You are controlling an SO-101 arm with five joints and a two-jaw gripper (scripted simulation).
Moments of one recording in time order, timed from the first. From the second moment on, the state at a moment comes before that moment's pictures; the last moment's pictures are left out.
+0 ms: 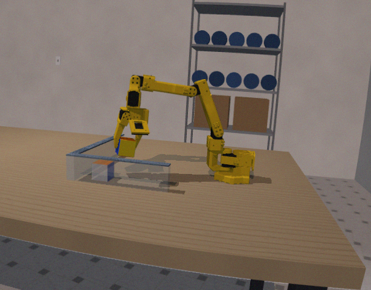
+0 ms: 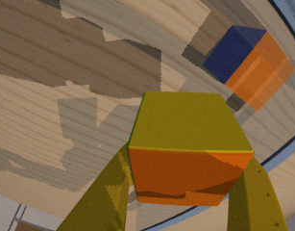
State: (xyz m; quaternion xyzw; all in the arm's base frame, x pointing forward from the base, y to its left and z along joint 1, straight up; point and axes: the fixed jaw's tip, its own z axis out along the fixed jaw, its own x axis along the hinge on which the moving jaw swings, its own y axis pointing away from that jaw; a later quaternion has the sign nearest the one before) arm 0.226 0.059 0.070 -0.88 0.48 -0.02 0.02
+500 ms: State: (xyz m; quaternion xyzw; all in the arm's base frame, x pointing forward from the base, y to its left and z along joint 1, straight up) arm 0.231 0.061 0.070 -0.91 0.42 -0.02 0.02
